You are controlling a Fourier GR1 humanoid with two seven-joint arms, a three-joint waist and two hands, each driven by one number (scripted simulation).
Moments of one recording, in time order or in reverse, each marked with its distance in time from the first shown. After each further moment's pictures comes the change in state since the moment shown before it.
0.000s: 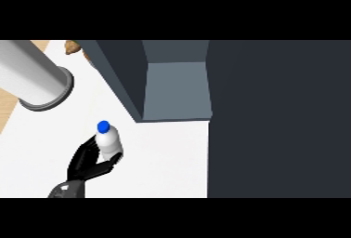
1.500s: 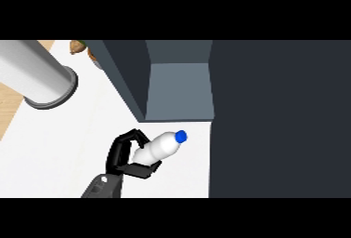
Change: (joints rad) left arm -0.030 -0.137 -0.305 -0.093 0.106 0.372 -0.166; right arm 0.059 -0.051 0.013 0.000 0.006 -0.036 -0.055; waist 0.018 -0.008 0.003
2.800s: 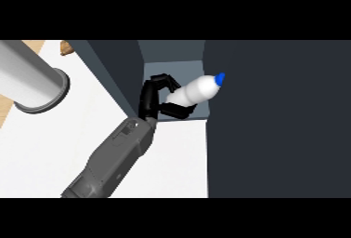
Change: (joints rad) left arm -0.489 0.013 -0.320 -0.003 0.397 0.518 0.500; right arm 0.059 -0.023 -0.131 0.011 -0.034 0.075 -0.113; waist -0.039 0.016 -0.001
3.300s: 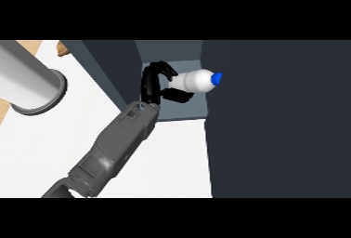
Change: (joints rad) left arm -0.200 -0.019 0.007 0.265 -0.055 0.184 -0.020; right arm -0.001 0.002 -0.027 0.016 -0.012 0.036 -0.033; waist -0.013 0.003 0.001
